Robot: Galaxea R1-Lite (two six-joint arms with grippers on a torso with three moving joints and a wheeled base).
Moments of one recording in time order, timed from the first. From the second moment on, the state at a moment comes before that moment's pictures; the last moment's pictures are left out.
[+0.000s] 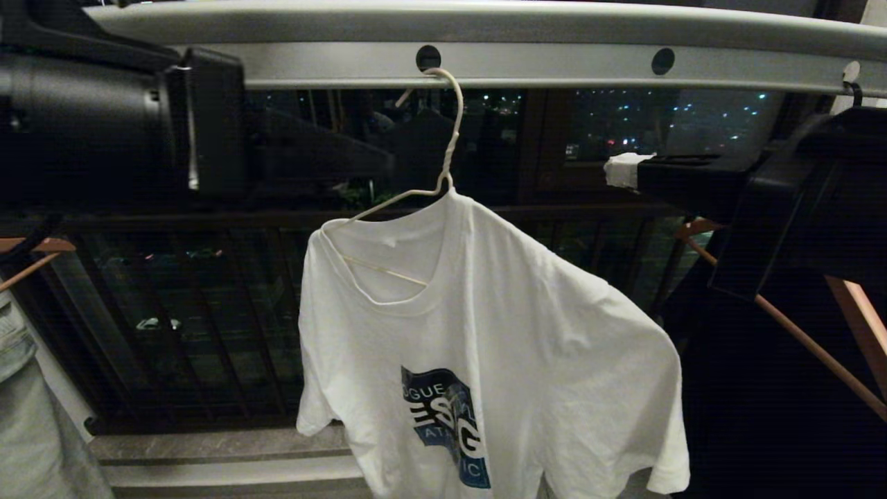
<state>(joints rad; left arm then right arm) -0.66 1.34 -1.46 0.30 -0.21 -0.21 0.84 1.29 -1.12 -0.17 -0.21 -0.13</state>
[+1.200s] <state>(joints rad) -0.70 1.70 -1.60 0.02 0.02 -0.05 0.80 1.27 -1.12 -0.17 -0.21 -0.16</state>
